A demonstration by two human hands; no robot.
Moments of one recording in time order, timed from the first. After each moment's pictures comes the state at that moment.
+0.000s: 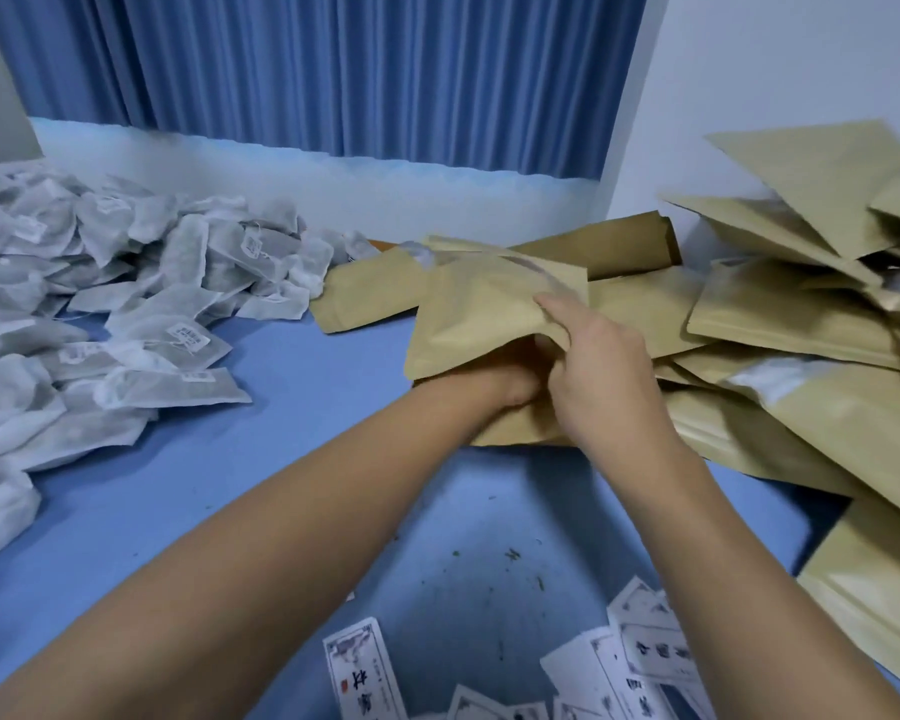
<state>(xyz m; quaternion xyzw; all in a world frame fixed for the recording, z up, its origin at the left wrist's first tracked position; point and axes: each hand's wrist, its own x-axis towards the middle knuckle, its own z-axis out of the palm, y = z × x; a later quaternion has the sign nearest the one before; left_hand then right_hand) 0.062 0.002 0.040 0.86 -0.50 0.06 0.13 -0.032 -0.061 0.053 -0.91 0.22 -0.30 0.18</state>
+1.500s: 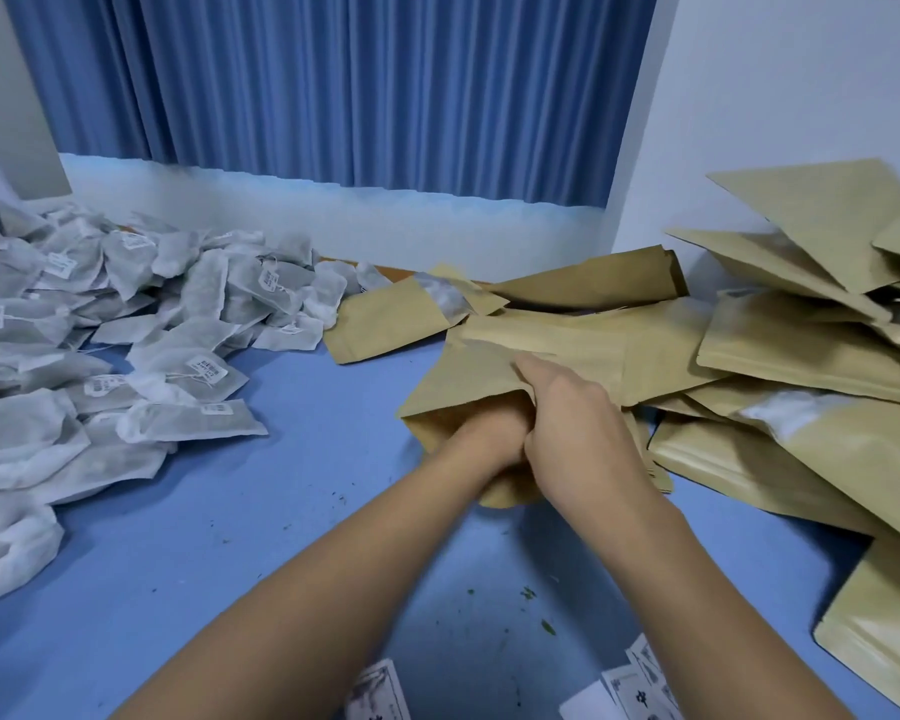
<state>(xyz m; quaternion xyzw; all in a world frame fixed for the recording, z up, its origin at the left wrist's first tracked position) 0.065 -0.002 0.008 0.86 -0.39 -0.07 0.33 -0.022 -0.038 0.042 -0.94 0.22 -0.23 0.12</state>
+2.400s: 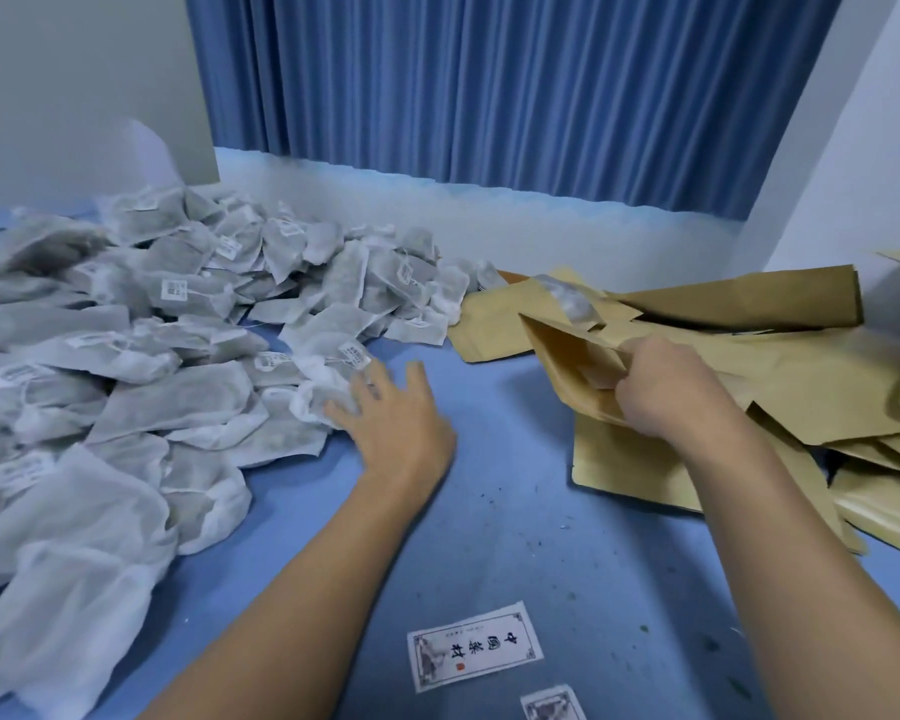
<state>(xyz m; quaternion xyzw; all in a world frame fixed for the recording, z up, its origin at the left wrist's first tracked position) 0.171 0.166 -0.034 0.98 -0.05 0.15 0.15 0.083 -0.031 0.056 -0.94 0.28 -0.12 0.12</state>
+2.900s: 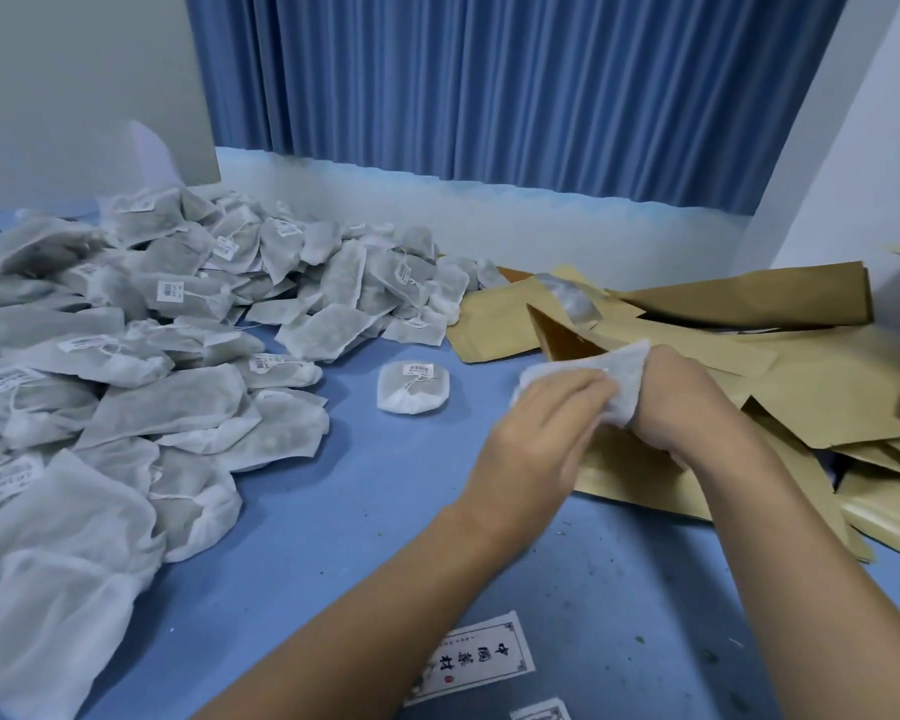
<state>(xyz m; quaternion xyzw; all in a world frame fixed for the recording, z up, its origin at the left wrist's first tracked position) 0.107 0.108 -0.022 0.67 -0.46 0.34 0.47 0.080 -0.030 0.058 -0.96 0.24 -0.08 0.13</state>
